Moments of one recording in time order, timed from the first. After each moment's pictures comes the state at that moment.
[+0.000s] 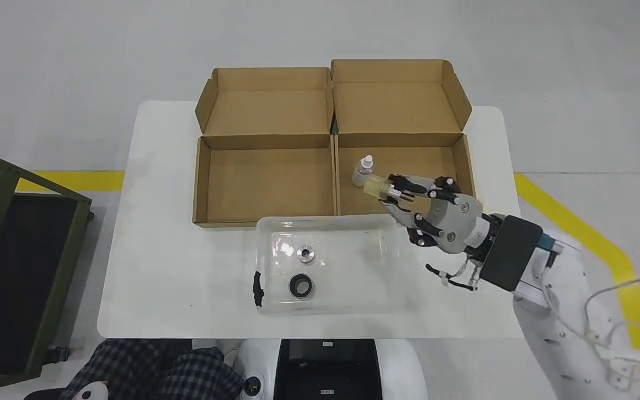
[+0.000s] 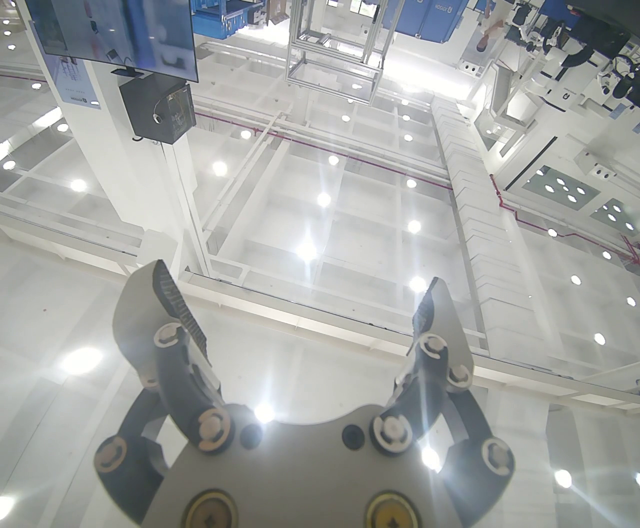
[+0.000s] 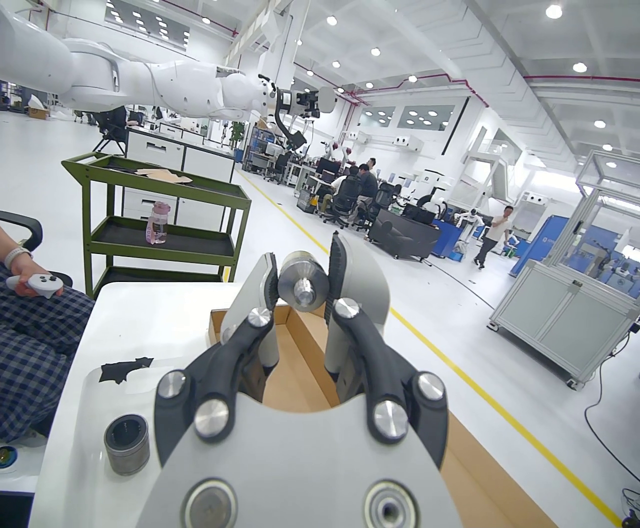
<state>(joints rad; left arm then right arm) -0.11 -0.30 -0.54 -1.19 3.07 0.29 0.07 -1.28 -1.05 1.38 -2.05 -1.26 -0.76 -0.33</state>
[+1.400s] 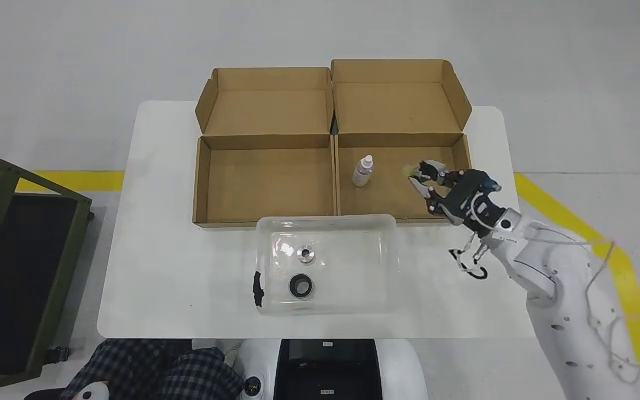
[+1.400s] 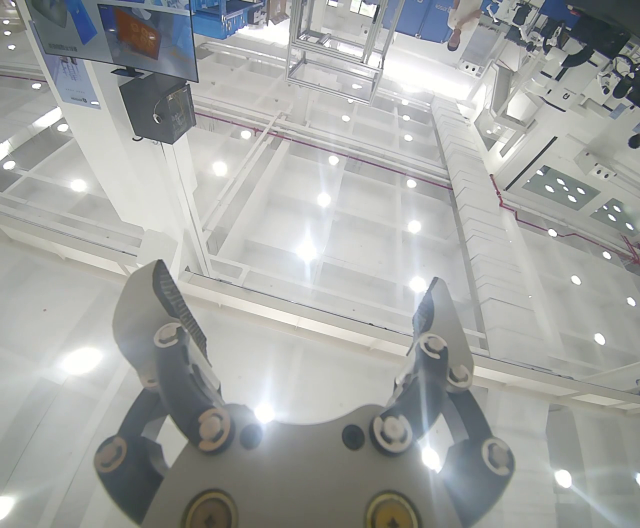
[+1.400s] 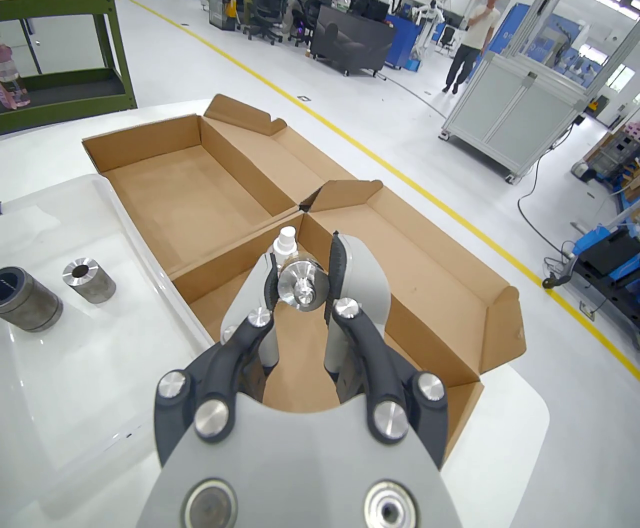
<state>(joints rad) -0.11 -0.30 -0.54 -1.19 3.07 0.29 0.07 -1.31 -1.04 1.47 -1.85 -1.26 -0.63 0.13</state>
